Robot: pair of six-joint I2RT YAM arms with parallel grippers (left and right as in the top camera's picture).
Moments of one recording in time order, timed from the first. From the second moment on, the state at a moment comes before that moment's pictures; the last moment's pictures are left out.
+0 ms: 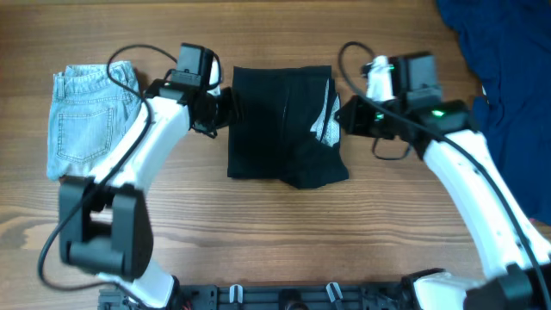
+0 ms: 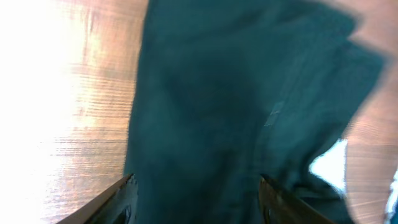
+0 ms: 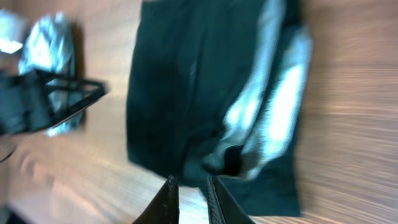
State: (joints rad) left arm -0.23 1.80 1.29 -0.70 0.28 -0.50; right arm 0.25 1.48 1.21 -0.75 -0.44 0.34
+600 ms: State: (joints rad) left arm -0.35 1.97 1.29 -1.15 0.34 -0.50; right arm 0.37 1.88 1.20 -0.95 -0.01 0.45
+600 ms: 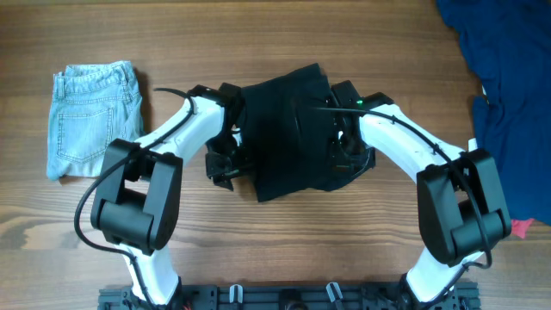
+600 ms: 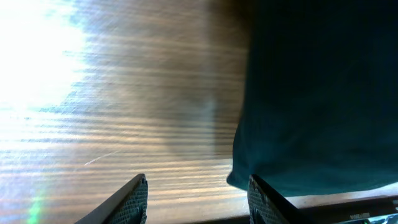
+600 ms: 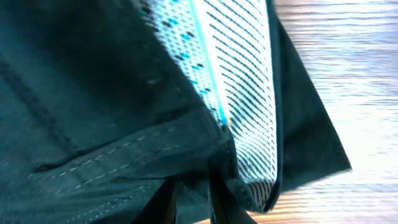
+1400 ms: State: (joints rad) left arm -0.23 2.03 1.31 -0.51 0.24 -0.40; right arm 0.22 1.88 1.19 -0.96 0.20 0.60
